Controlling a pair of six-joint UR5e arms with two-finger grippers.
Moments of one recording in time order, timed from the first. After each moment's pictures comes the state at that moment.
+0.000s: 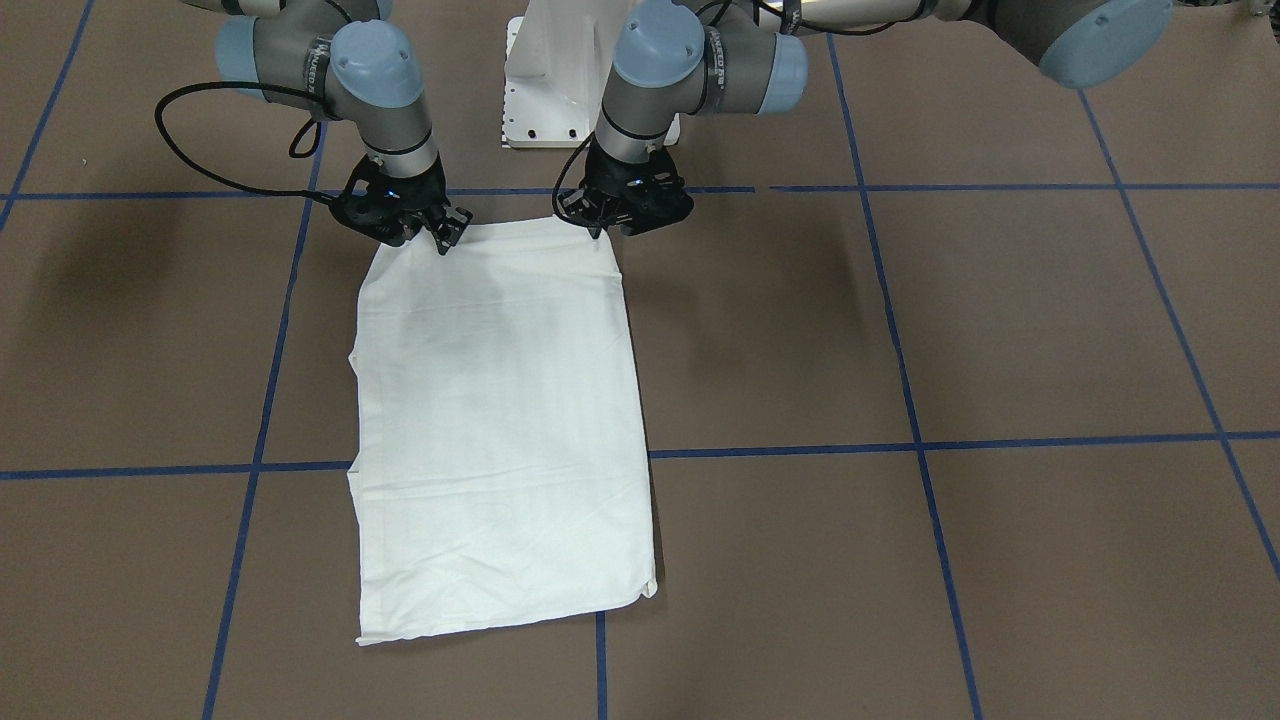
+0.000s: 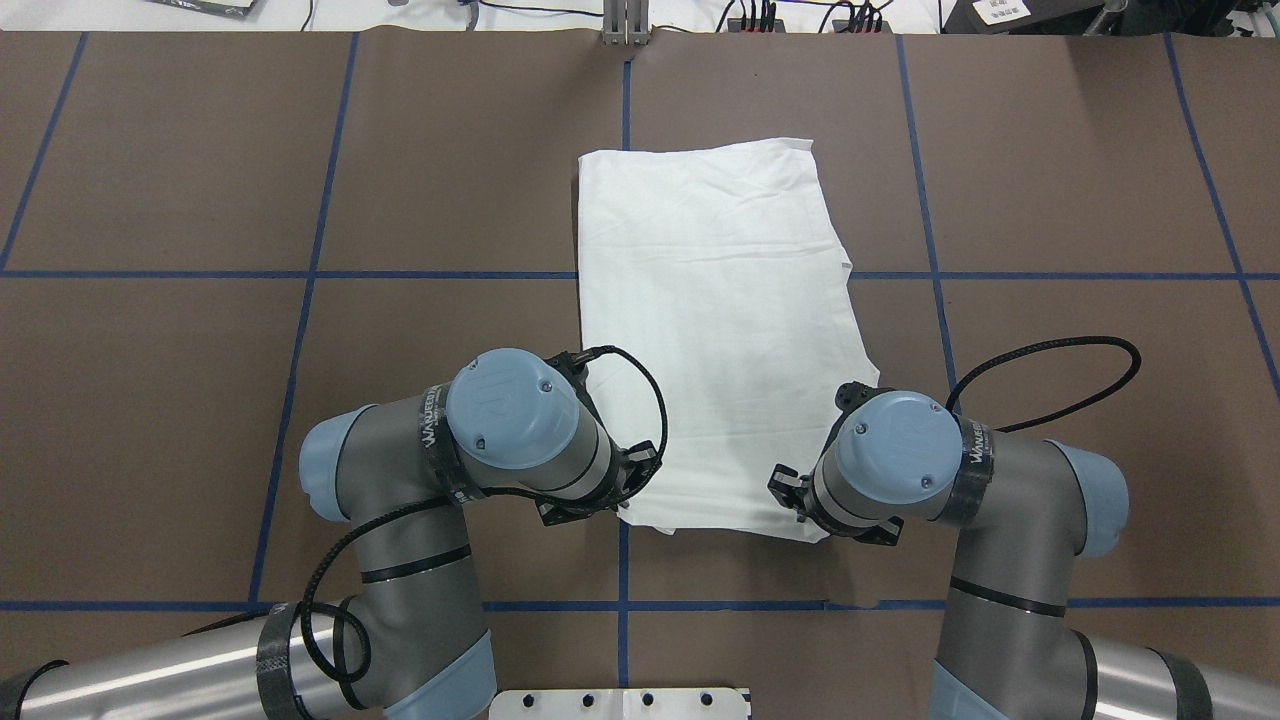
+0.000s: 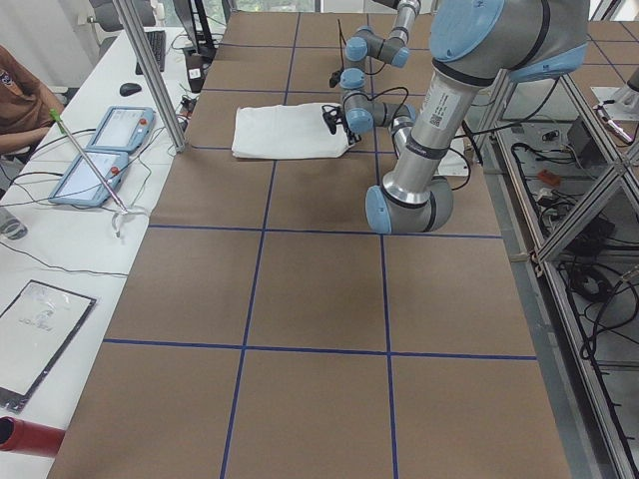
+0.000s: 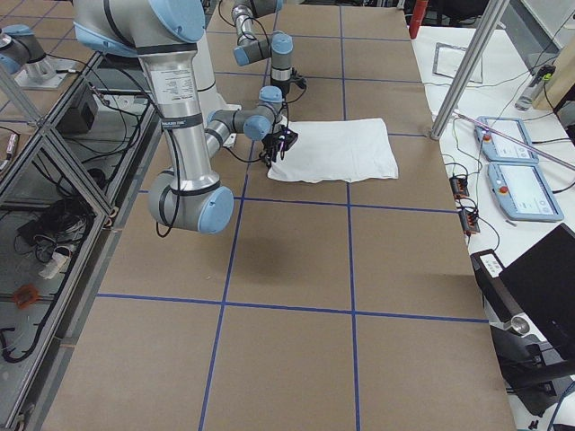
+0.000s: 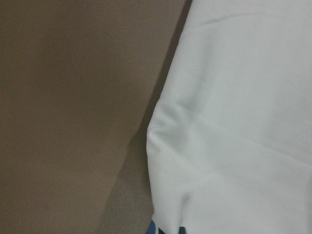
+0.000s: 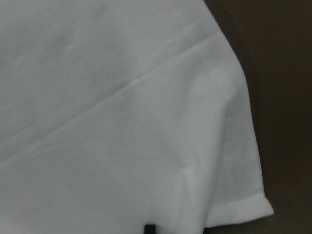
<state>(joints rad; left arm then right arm) -0.35 -2.26 -1.67 -1.77 -1.88 -1.82 0.36 -1.27 1.90 -1.53 1.83 1.77</state>
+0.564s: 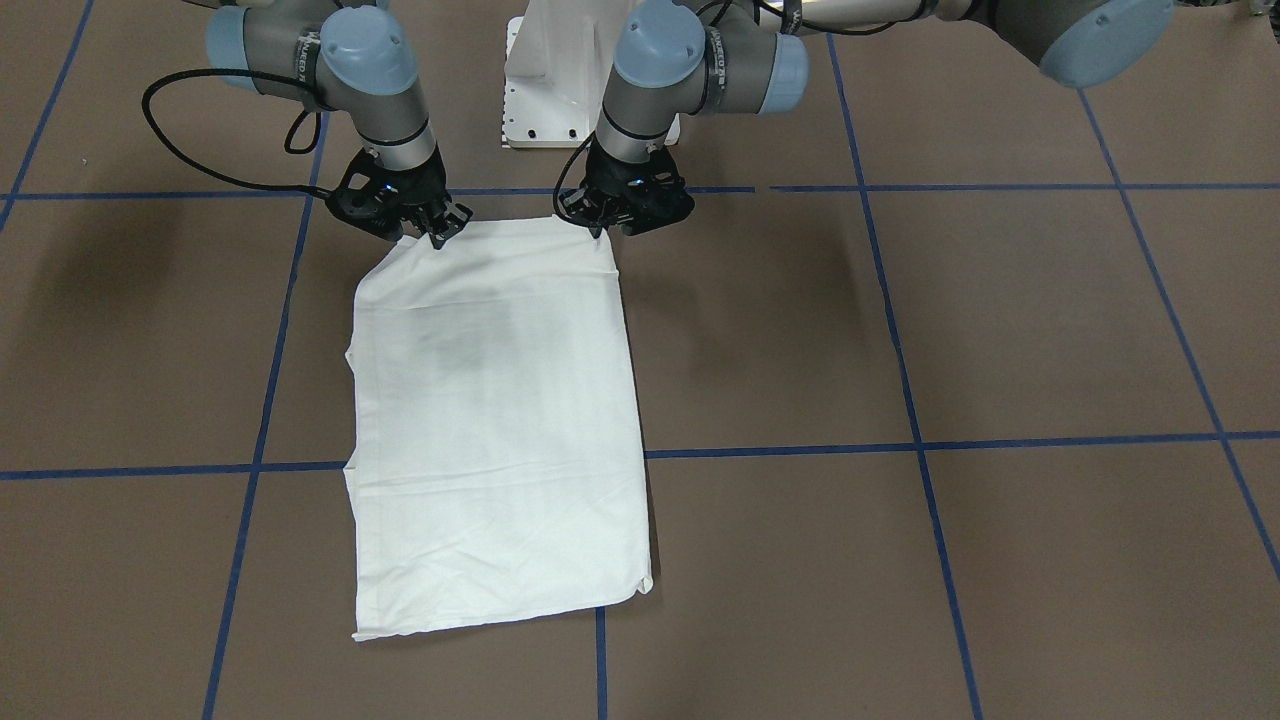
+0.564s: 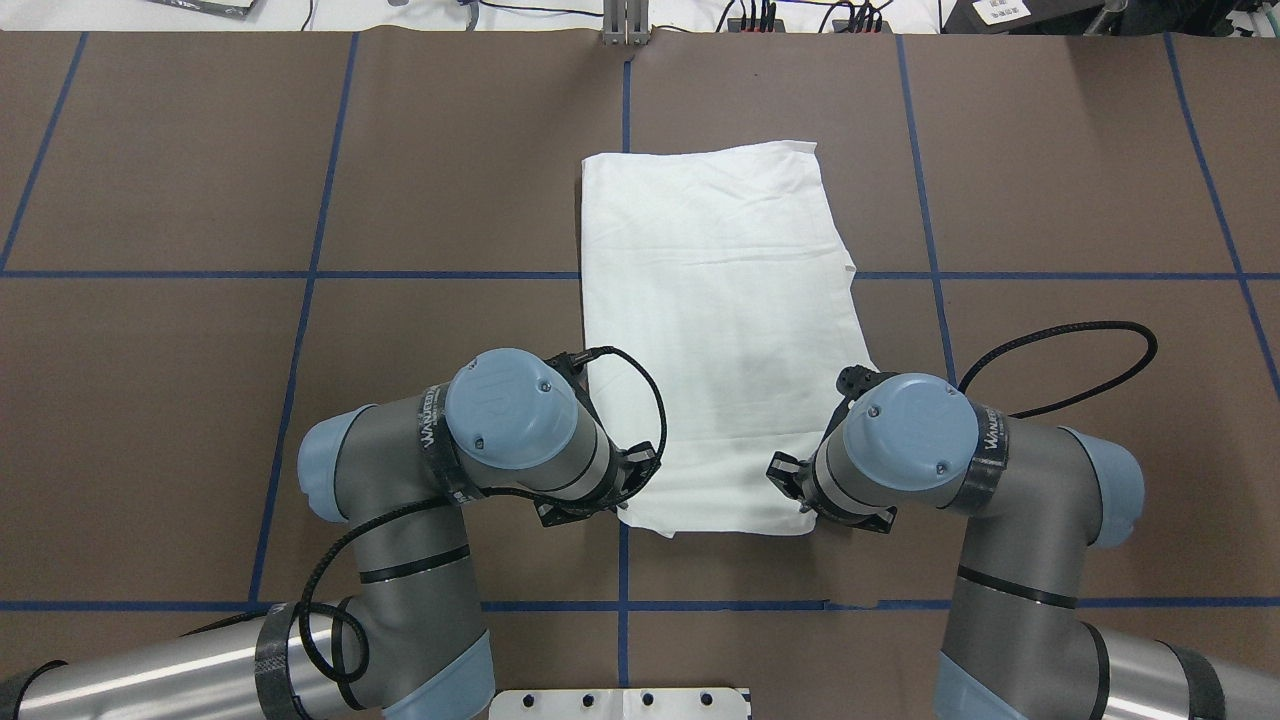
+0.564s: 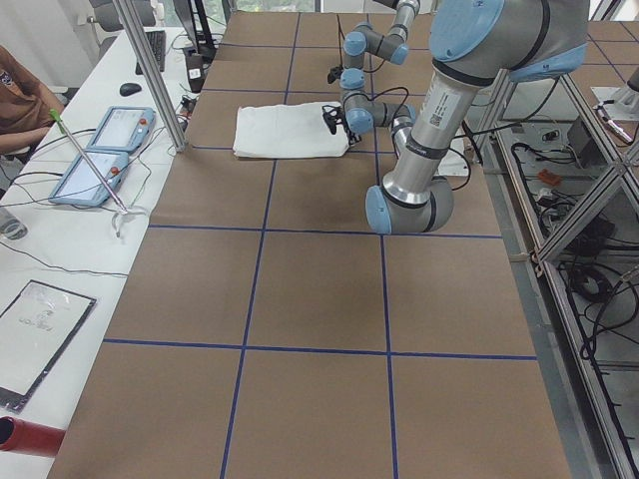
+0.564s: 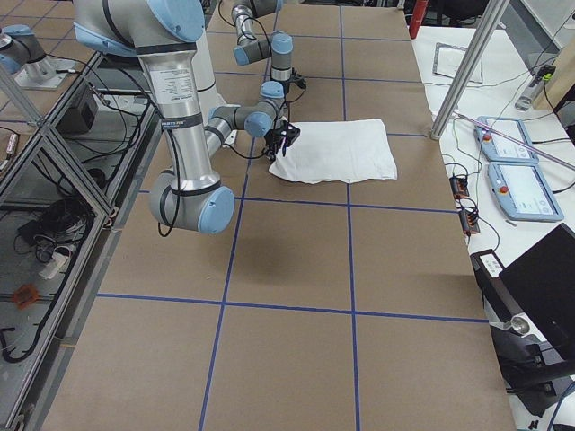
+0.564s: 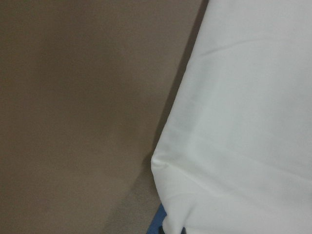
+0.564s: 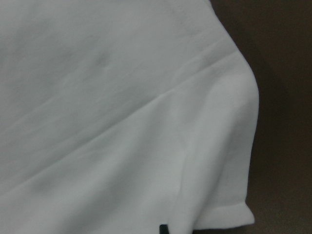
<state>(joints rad) -0.35 -2.25 -1.68 -1.76 -1.89 -1.82 0.38 -1.26 1.95 -1.53 1.83 1.78</state>
